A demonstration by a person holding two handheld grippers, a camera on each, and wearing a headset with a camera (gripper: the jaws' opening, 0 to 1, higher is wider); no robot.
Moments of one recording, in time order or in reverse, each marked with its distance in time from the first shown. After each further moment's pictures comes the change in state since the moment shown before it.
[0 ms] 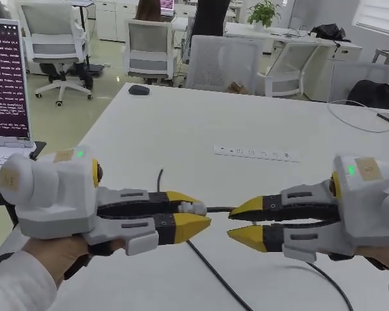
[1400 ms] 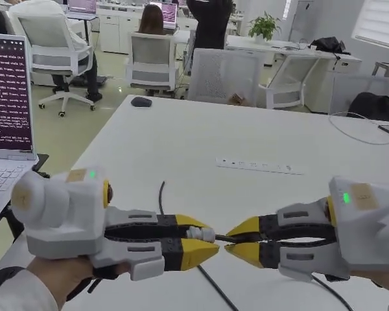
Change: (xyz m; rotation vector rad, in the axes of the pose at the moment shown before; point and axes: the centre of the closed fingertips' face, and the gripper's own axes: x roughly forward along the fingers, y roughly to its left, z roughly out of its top) left arm 0.003 -0.005 -0.008 -0.013 0.038 -0.041; right arm -0.001 -0.004 -0.008 -0.062 0.013 -0.029
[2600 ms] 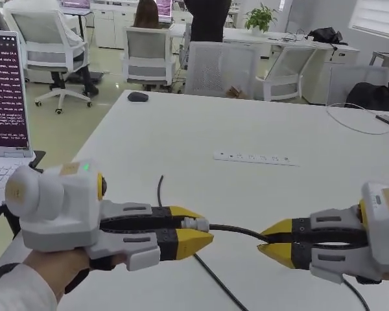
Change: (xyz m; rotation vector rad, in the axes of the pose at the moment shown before) left arm -0.001 0.004 -0.002 -0.007 0.009 0.021; right arm -0.029 -0.004 -0.042 0.125 0.047 -0.081
